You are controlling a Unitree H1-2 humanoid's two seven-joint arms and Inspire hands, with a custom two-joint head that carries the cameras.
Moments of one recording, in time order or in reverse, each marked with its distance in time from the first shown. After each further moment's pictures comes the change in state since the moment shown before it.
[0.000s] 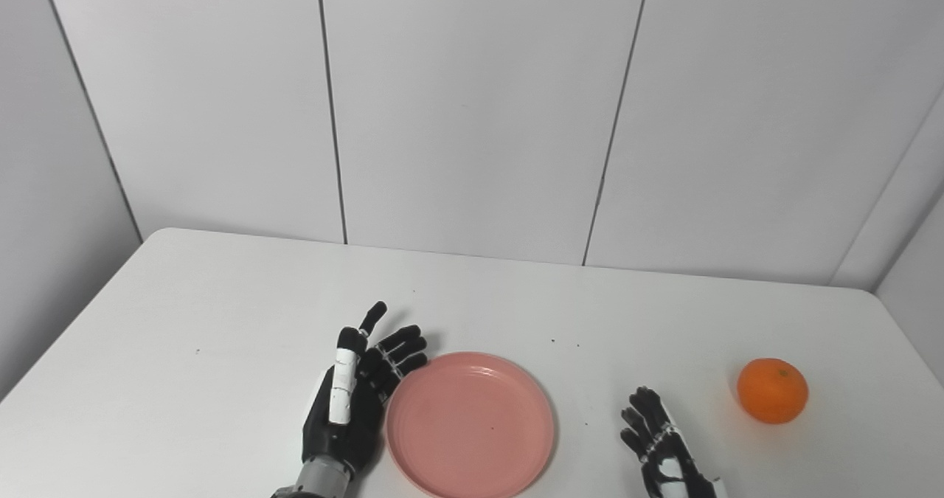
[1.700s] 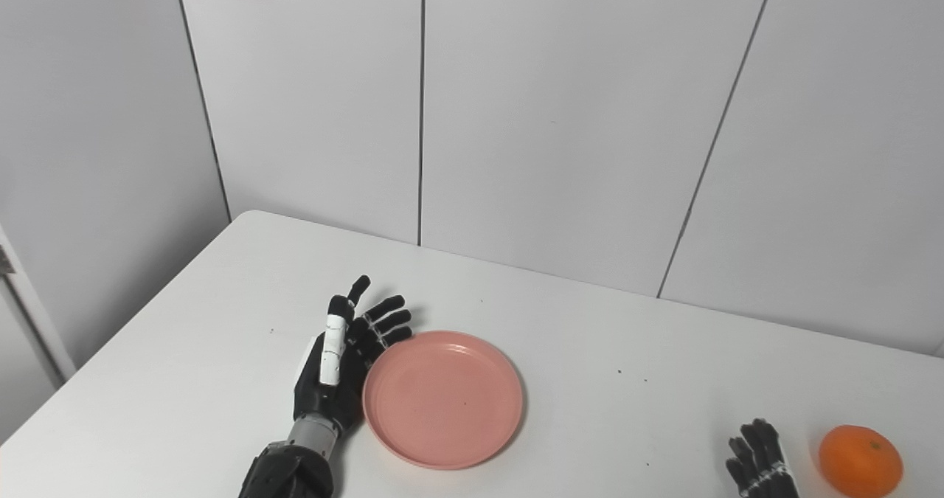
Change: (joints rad) left arm -0.073 0.091 0.160 0.104 -0.025 -0.075 -0.035; right arm -0.069 -0.068 -0.071 0.084 0.105 -0.032 0.069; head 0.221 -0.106
